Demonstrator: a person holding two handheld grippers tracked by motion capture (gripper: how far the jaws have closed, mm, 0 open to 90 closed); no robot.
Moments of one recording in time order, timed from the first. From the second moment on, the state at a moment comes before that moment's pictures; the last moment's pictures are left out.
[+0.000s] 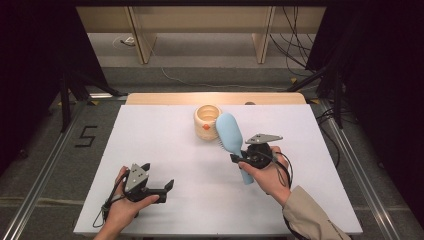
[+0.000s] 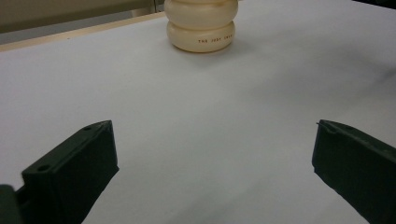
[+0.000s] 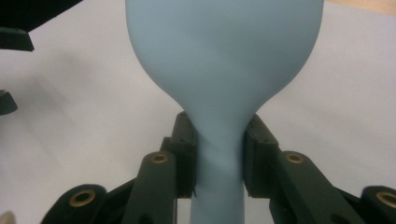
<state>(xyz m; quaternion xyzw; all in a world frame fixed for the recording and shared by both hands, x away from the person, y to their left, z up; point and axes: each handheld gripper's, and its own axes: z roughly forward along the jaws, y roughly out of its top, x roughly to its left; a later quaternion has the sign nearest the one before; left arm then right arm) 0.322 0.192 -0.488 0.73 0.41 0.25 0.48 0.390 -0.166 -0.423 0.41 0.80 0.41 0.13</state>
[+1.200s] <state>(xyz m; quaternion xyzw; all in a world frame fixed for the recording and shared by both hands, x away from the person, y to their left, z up) 0.321 0.186 -0.487 0.73 0.40 0.24 0.49 0.394 -0.156 -0.428 0.40 0.78 0.46 0.14</state>
